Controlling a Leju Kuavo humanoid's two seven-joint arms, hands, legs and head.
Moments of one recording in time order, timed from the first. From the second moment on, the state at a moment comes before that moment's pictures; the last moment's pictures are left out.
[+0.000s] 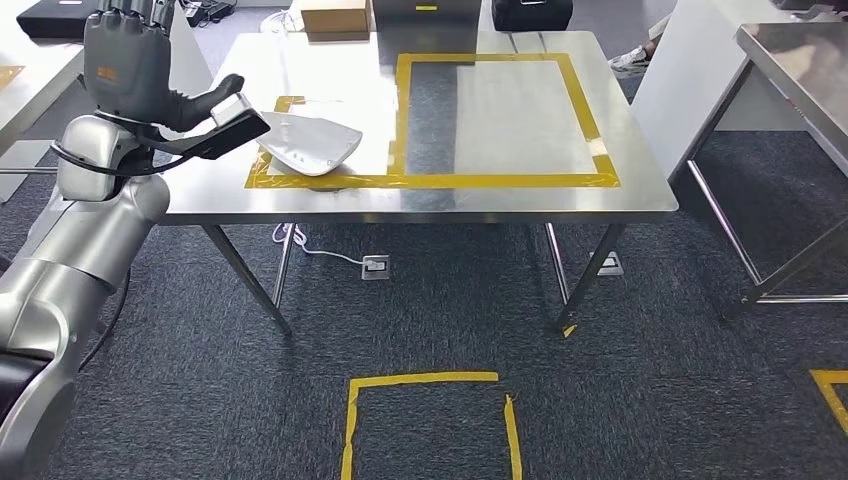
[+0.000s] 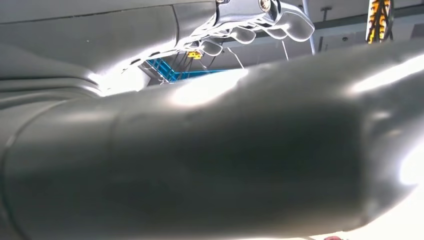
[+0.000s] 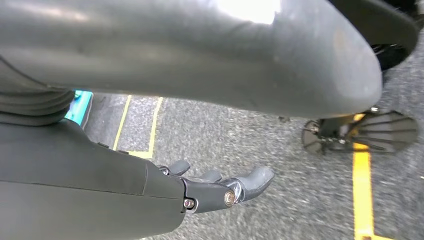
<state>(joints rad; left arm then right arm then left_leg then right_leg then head) -1.19 0.06 -0.51 -0.52 -0.97 0.66 -0.27 -0.05 0.11 -0.52 -0.17 0.47 0.08 0.13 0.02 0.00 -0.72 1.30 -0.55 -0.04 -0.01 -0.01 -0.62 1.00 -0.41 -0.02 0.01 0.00</state>
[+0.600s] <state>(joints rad) -1.24 0.02 -0.52 -0.47 -0.94 0.67 -0.28 -0.05 0.11 -0.53 -0.17 0.45 0.06 0.13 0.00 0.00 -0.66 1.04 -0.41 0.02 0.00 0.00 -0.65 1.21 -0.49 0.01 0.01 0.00</state>
